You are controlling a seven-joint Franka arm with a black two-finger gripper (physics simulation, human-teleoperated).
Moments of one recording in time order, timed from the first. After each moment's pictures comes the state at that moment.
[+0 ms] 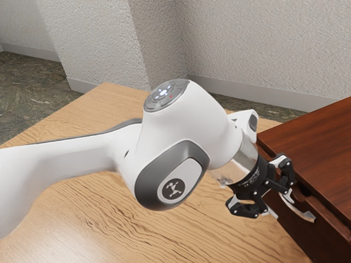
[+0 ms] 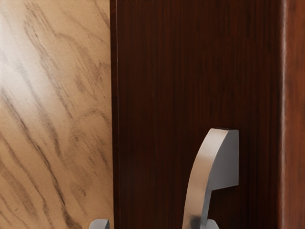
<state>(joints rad) -0.32 -0.03 -0.13 -1.94 -0.14 2.41 -1.39</state>
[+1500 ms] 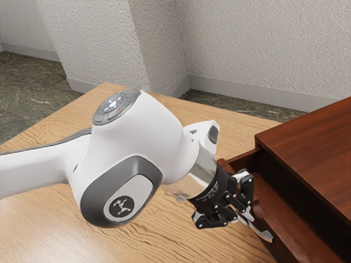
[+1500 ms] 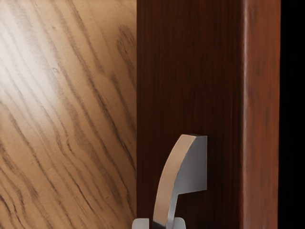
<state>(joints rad) -0.32 -0.25 -0.12 -2.15 -0.14 2.38 -1.40</state>
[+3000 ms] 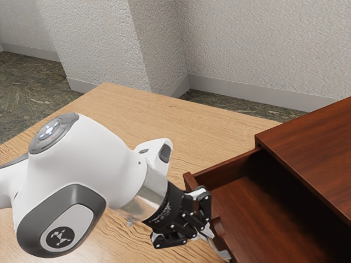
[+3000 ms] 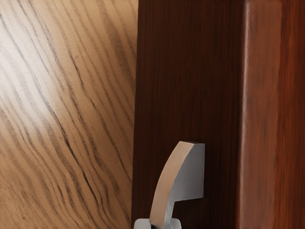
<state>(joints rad) -0.34 -0.50 -0.09 -2.39 -0.14 2.38 -1.43</state>
